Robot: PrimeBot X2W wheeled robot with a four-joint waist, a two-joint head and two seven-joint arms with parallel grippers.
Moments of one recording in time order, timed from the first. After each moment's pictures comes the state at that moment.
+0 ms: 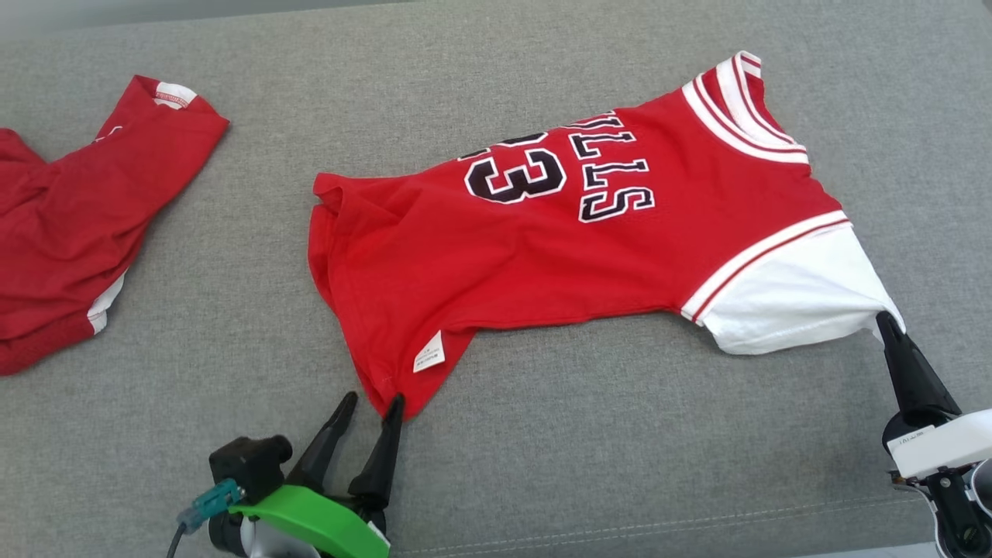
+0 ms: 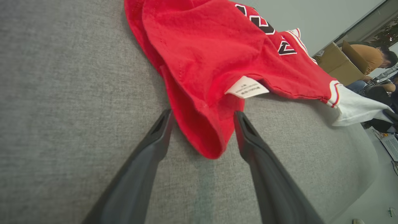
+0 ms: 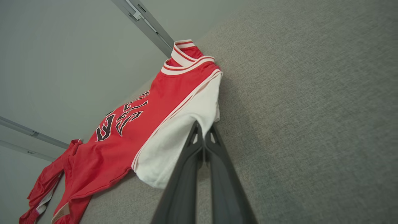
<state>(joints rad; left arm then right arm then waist) -0.07 0.09 -0.42 0.28 -0.68 -0.12 -0.24 0.05 -0.45 0.24 0.12 1.08 0.10 -0.23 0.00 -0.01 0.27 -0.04</state>
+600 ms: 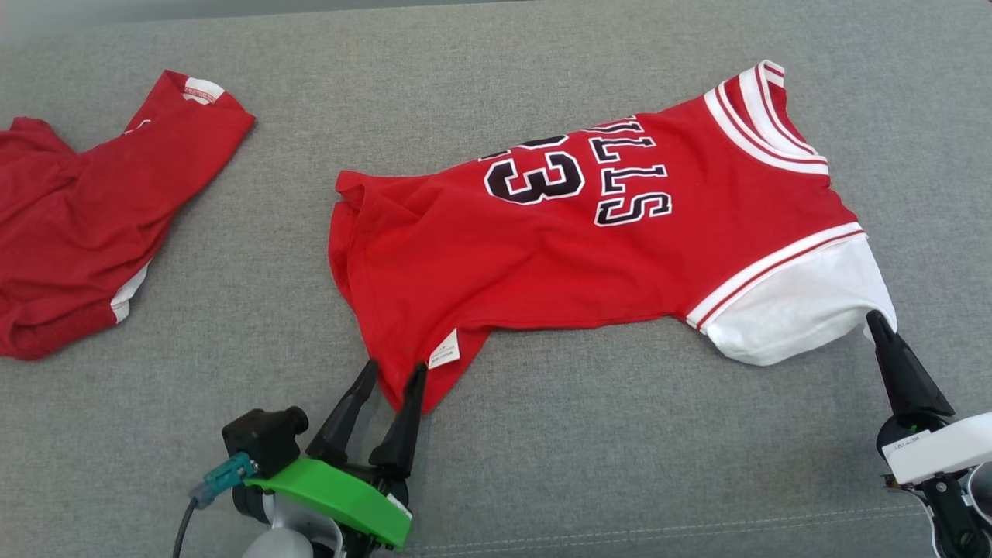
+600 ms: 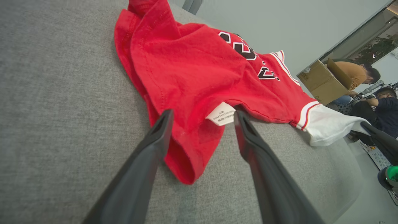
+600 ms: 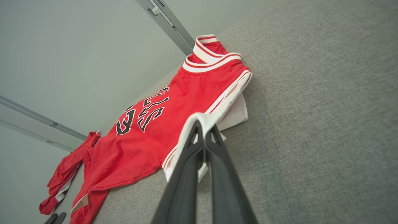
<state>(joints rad) -0.09 0.08 -0.45 0.24 -0.71 -0.12 -0.25 0.08 -0.46 0.25 0.06 1.08 0.10 -0.23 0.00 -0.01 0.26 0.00</state>
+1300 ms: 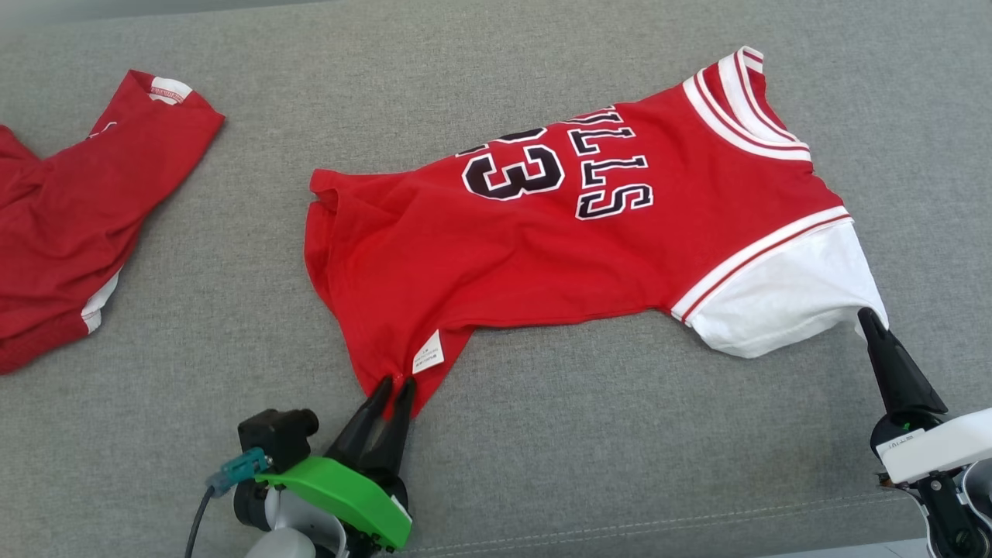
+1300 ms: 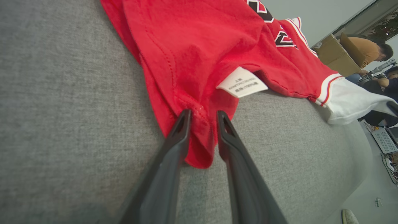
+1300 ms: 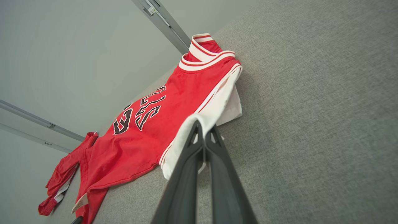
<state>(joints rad) -0.13 0.07 -0.48 0.34 -0.72 -0.12 -0.21 0.08 -0.46 0.26 0.03 1.08 0.10 -0.22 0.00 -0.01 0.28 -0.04</state>
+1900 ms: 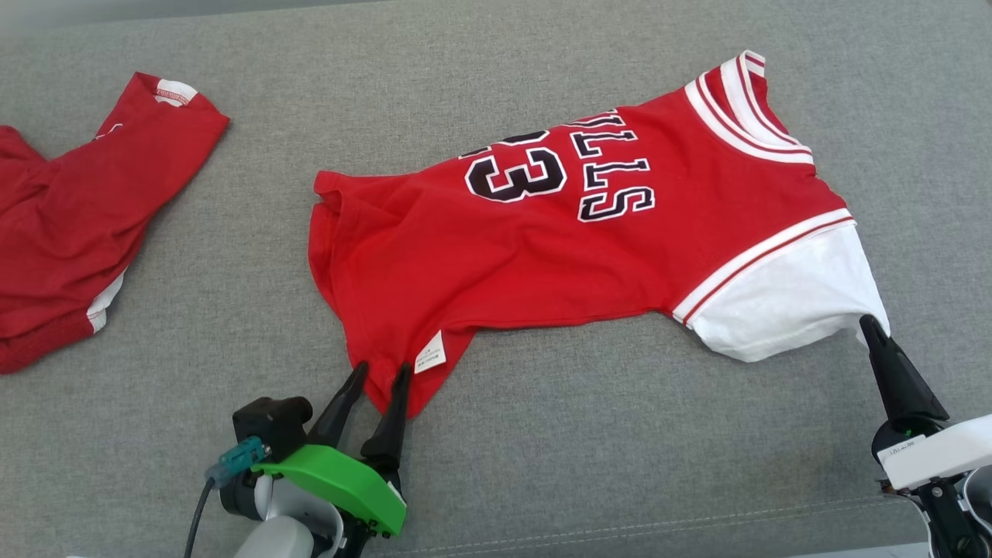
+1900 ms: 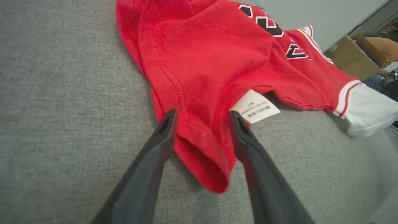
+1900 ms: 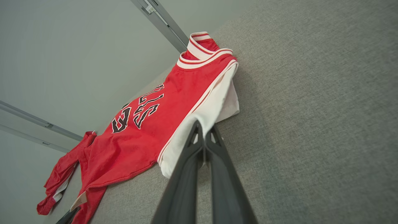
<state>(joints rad) -0.16 0.07 -0.46 0.35 -0.66 -0.06 -0.22 0.09 -0.46 0.26 0.03 1.08 0.09 -0.22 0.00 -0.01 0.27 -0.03</state>
